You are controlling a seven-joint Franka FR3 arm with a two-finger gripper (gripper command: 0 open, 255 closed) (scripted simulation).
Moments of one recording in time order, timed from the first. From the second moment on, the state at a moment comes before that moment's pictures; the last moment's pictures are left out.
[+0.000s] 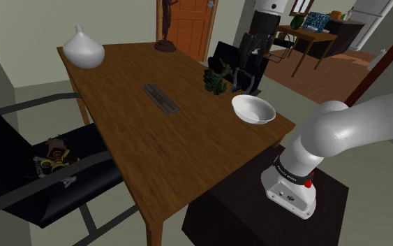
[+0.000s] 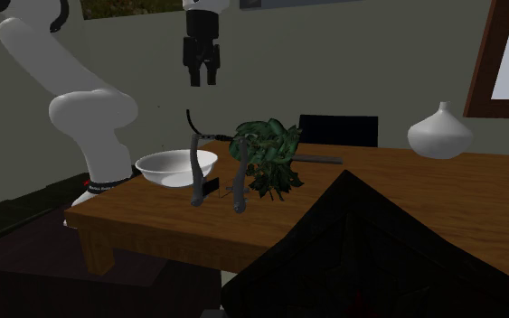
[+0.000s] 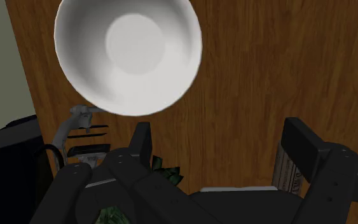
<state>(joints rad) 0.02 -0.75 -0.04 -2.40 0.03 1.59 0.12</state>
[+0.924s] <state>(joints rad) -0.10 -0.54 -0.07 -2.45 -0.28 1.86 0.09</state>
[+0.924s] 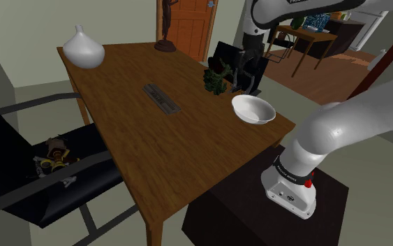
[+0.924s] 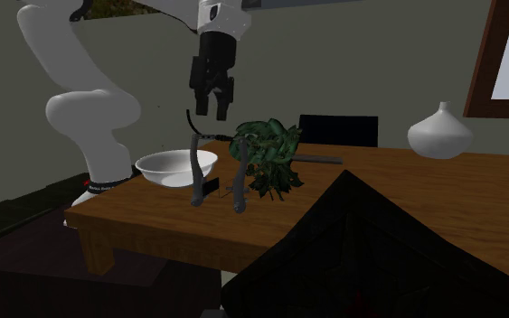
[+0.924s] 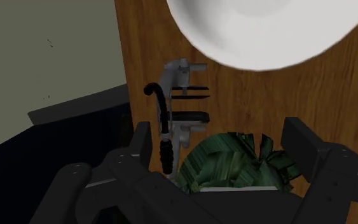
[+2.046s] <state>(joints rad) -0.17 -0.41 -0.09 -2.49 -0.43 2.06 0.13</state>
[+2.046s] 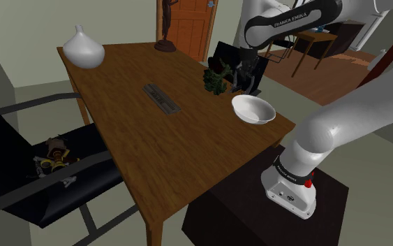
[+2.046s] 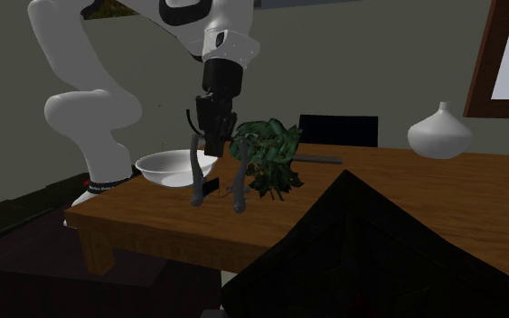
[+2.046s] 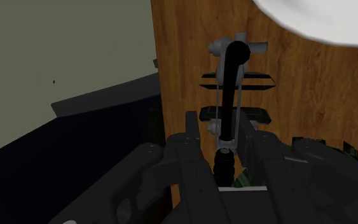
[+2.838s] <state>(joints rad) -0.16 -0.42 -0.09 -2.45 -0.41 2.00 0.11</state>
